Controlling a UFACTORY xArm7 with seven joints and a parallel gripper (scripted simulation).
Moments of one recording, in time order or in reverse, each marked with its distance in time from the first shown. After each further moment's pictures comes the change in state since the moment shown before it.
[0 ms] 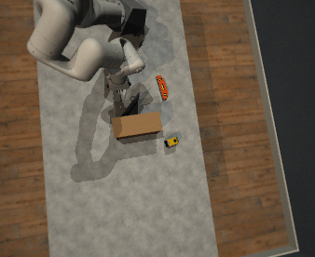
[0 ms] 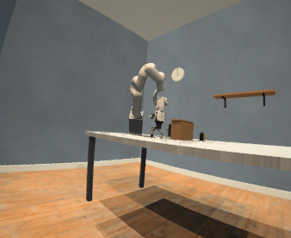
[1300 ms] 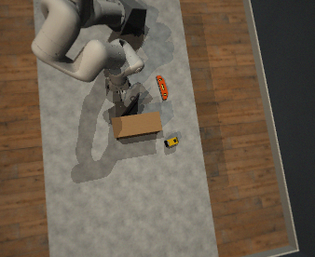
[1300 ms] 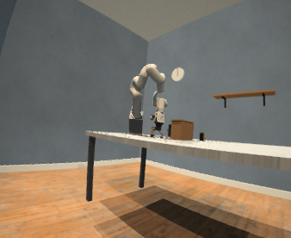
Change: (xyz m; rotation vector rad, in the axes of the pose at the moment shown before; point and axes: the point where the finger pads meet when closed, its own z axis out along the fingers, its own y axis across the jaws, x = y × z) arm 0.000 0.000 0.013 0.000 0.001 0.000
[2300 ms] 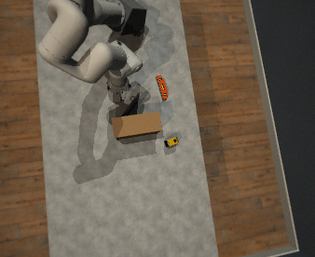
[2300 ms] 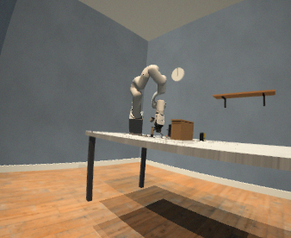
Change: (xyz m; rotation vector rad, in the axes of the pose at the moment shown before) arm 0.000 0.000 0.019 0.000 -0.001 0.000
